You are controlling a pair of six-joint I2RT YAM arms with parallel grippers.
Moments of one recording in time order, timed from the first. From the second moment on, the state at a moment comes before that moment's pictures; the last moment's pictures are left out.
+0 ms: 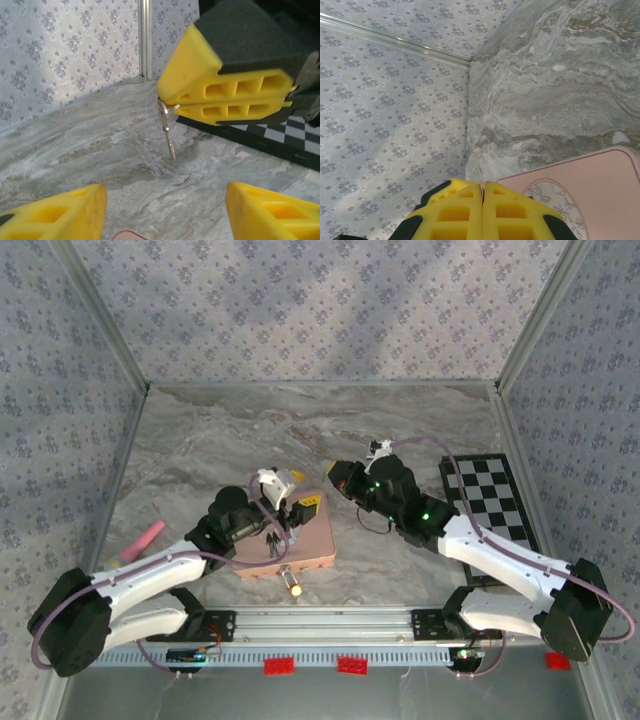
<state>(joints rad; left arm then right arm) -0.78 1.08 0.46 0.55 0.22 -0.04 0.85 1.13 0.84 0.00 0.06 1.22</state>
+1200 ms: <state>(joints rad) -0.78 1.25 0.56 0.66 0.25 0.01 0.86 1.10 0.79 0.06 0.11 1.25</state>
